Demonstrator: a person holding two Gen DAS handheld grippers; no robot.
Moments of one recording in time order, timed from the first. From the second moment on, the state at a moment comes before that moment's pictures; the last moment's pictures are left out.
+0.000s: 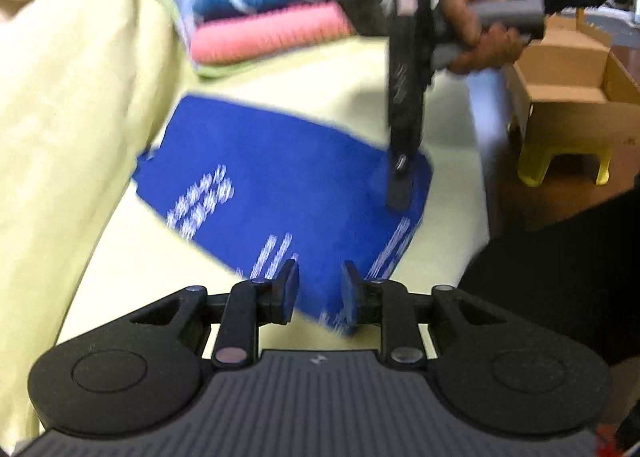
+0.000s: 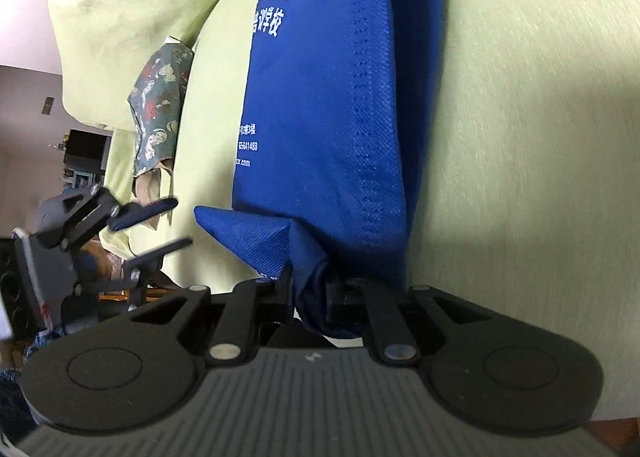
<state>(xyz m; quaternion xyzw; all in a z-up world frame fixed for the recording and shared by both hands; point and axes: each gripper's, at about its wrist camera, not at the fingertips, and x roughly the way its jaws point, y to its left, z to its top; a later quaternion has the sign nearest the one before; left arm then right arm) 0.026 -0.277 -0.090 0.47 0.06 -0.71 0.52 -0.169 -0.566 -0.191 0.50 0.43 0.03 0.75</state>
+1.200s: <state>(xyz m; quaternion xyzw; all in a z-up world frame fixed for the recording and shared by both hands) 0.010 -0.306 -0.137 0.48 0.07 -0.67 0.56 -0.184 -0.419 -0.156 0.03 0.31 -0.28 0.91</state>
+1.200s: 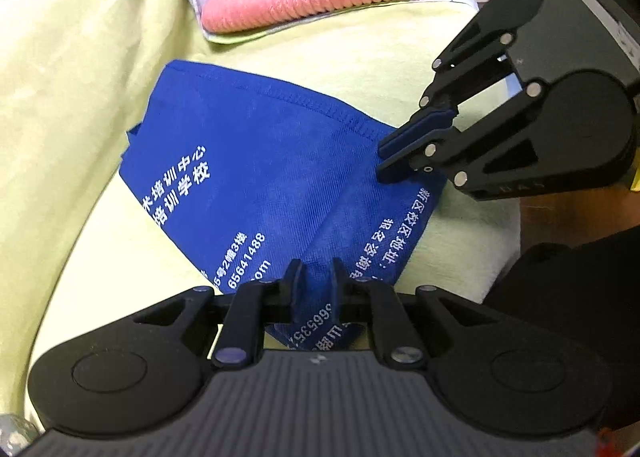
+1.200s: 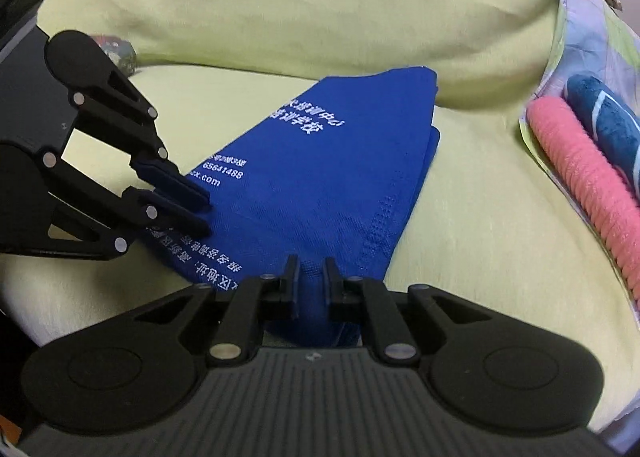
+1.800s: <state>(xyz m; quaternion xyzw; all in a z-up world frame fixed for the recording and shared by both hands) -0.022 -0.232 -0.182 0.62 -0.18 -0.58 0.50 -0.199 -0.434 -0.161 0.12 0.29 -0.26 0.91</state>
